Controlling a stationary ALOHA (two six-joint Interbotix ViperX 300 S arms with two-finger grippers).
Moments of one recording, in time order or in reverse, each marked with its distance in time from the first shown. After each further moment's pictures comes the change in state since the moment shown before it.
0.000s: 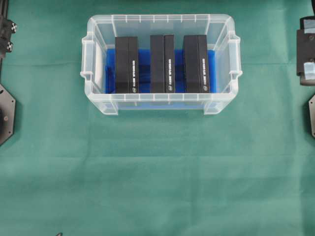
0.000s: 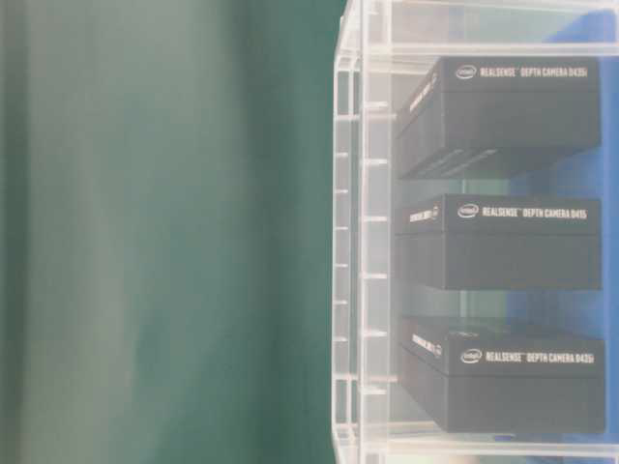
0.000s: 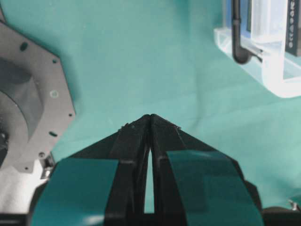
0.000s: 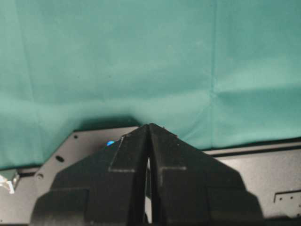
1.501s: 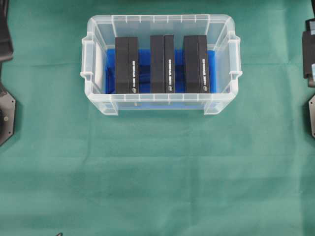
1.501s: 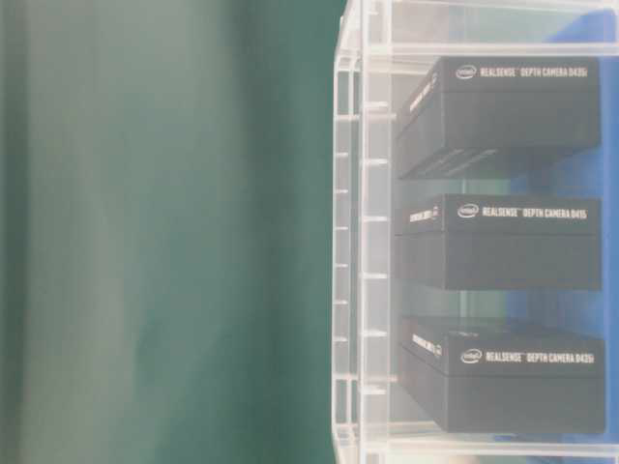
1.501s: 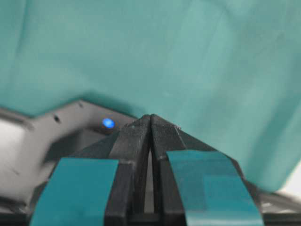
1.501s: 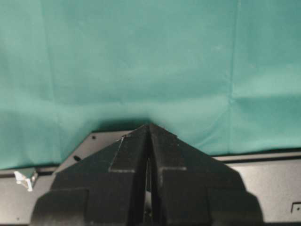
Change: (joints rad) left arm -0.388 -0.003 -0.005 0.006 -0.002 0.565; right arm -0.002 -0.023 0.002 0.055 -0.005 -0.002
